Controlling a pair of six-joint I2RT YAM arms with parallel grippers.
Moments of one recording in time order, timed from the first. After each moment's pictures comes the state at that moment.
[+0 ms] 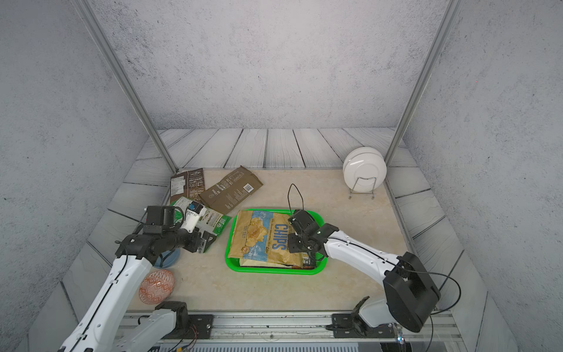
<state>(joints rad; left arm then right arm) -0.09 0.93 0.90 -0.87 0.35 0.25 0.75 1.40 0.92 -0.55 0.01 0.55</state>
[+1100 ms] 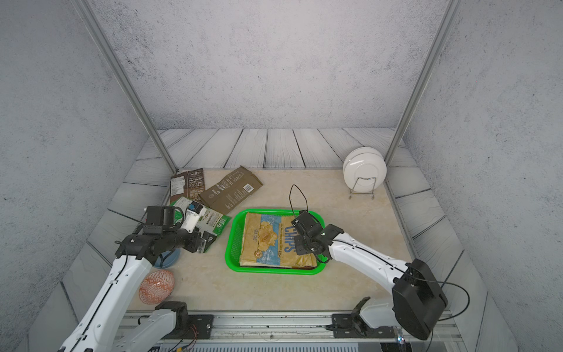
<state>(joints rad) -0.09 0.93 0.90 -0.87 0.35 0.25 0.74 1.33 0.92 -0.71 0.18 0.46</state>
